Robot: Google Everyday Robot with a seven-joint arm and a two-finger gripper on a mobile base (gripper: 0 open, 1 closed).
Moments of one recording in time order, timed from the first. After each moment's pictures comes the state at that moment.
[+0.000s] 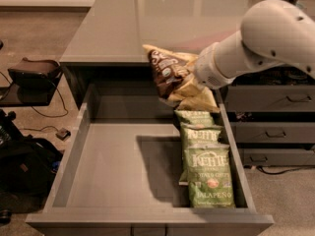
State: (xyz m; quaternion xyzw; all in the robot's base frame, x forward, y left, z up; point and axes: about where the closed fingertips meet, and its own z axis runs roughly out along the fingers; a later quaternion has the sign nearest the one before) arm 0.591 -0.070 0.856 -0.59 0.72 0.08 0.35
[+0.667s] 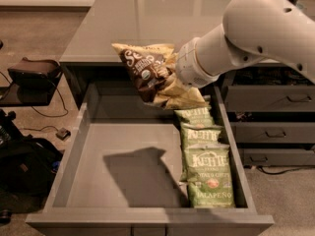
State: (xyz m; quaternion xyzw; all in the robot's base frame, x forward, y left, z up) arm 0.565 -0.021 0.880 -0.68 0.63 0.05 0.37
